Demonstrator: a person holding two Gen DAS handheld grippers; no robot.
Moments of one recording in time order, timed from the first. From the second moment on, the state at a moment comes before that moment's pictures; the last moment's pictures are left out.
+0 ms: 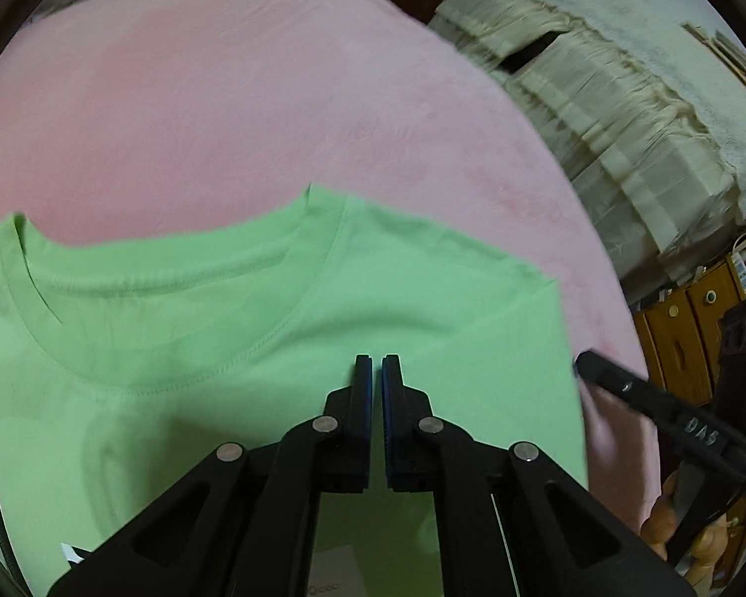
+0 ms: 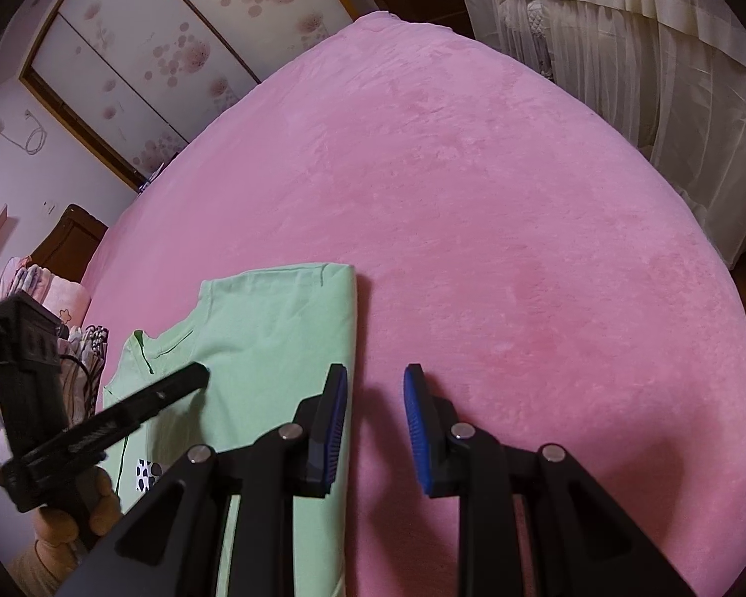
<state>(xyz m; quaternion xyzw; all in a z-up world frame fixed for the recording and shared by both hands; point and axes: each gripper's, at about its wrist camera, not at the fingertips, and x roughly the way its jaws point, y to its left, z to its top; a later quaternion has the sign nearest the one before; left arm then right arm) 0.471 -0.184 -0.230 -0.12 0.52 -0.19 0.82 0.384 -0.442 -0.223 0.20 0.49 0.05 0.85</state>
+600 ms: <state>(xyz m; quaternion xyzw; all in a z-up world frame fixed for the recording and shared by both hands) 0.368 -0.201 -0.210 -0.10 0.53 -0.25 0.80 0.262 -0.391 -0.178 0.05 0.48 0.08 0.87</state>
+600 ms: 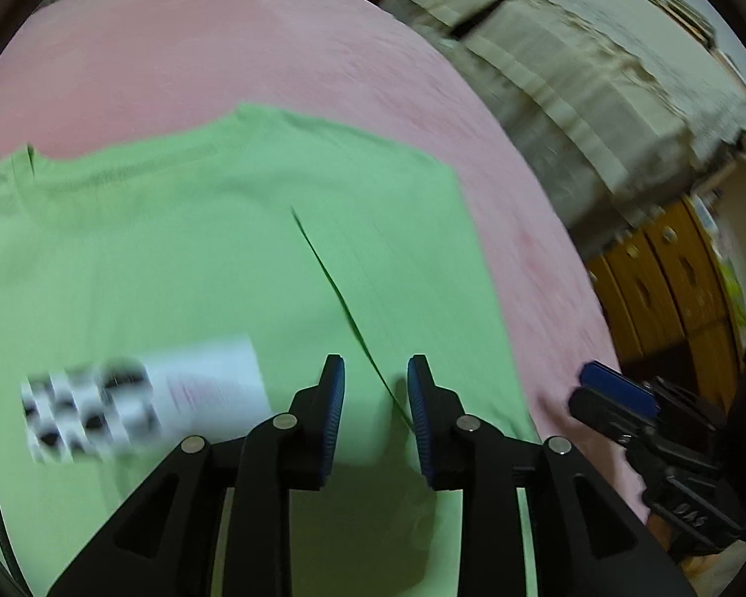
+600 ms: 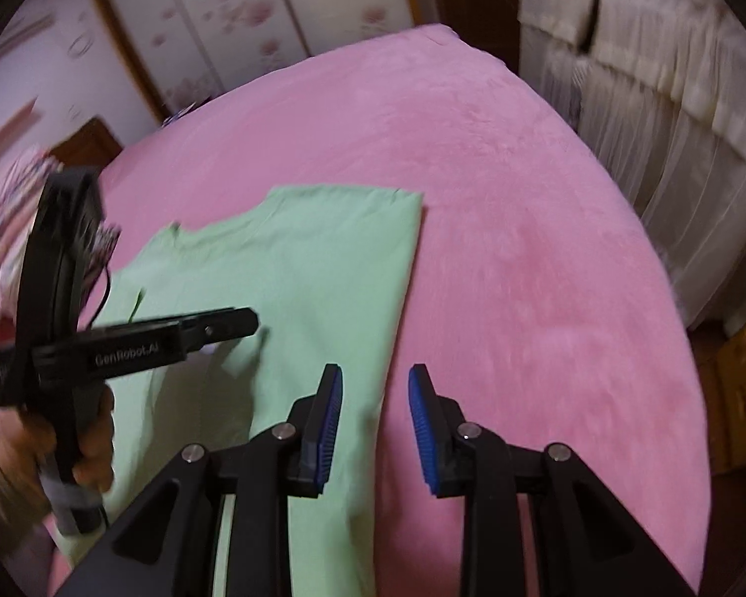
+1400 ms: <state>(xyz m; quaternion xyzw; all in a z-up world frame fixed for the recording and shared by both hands) 0.337 -0.233 -0.238 -0.14 0.55 -0.24 0.79 0.234 -0.406 -0.222 0.05 0.50 0.02 0.86</state>
